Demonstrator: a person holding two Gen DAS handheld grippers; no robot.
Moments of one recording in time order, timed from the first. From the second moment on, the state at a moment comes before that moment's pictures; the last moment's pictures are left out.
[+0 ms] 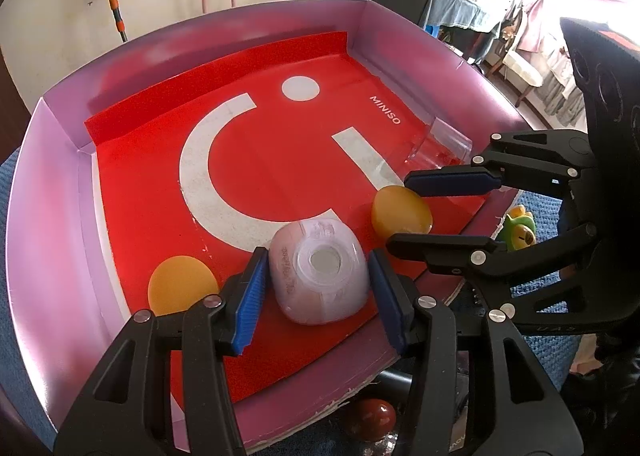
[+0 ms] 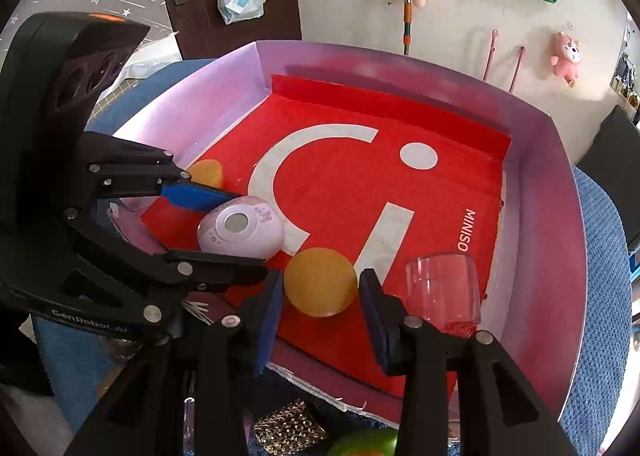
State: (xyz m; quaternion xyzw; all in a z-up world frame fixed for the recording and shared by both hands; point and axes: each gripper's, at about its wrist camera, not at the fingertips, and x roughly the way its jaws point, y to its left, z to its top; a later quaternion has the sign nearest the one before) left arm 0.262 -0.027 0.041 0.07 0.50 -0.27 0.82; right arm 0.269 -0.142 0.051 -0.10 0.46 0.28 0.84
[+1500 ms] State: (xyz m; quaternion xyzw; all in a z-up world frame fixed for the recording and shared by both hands) left arm 0.177 0.010 0.117 0.02 0.38 -0.22 0.90; right arm 0.189 -0.184 0.137 -0.06 0.36 0.23 0.90
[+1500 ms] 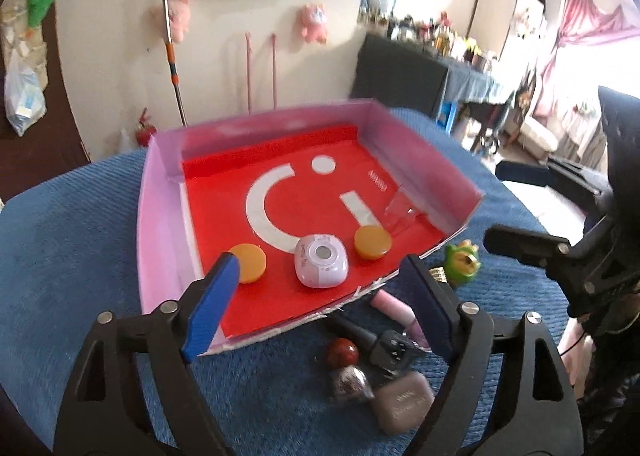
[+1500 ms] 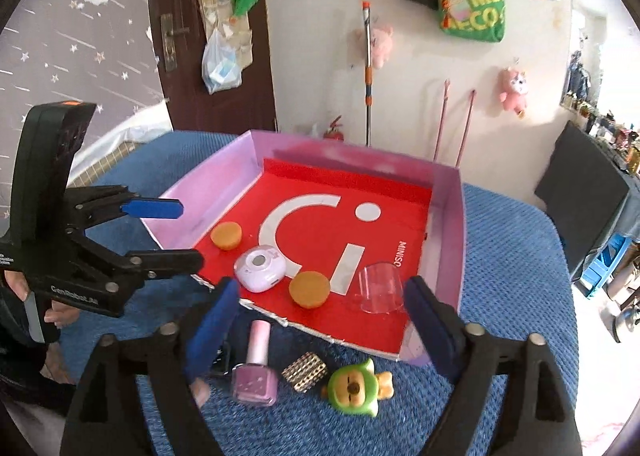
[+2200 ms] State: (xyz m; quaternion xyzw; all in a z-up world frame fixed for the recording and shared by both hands) left arm 0.062 0.024 0.106 -0.02 0.25 -0.14 0.96; right arm 0.067 -0.193 0.135 -0.01 0.26 0.17 0.95
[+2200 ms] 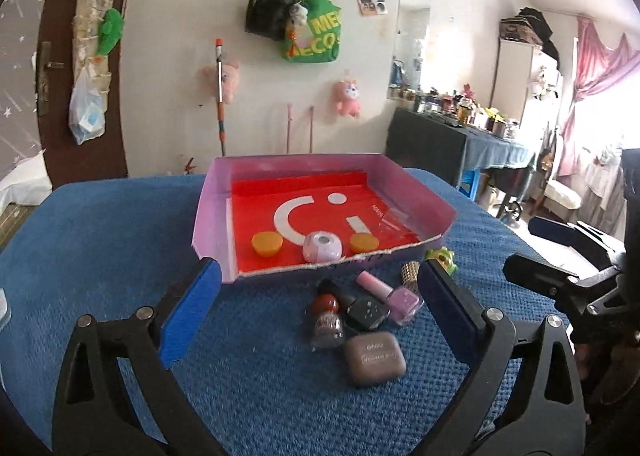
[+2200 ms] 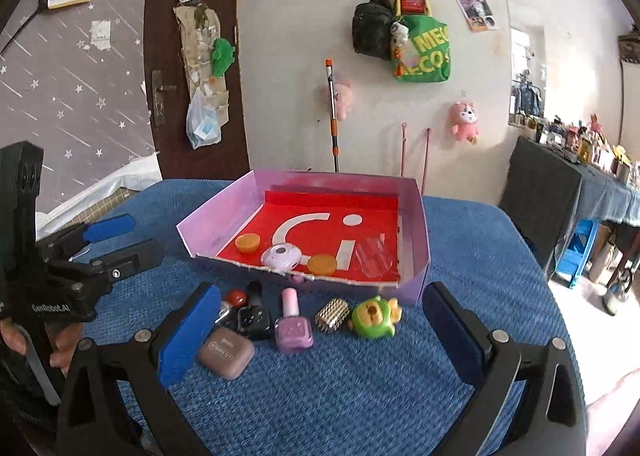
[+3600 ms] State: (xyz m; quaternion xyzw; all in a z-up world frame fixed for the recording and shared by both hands) left arm 0.085 0.012 0.044 -0.02 0.37 -0.11 0.92; right arm 0.084 -0.208 0.052 0.02 0.34 0.12 0.93
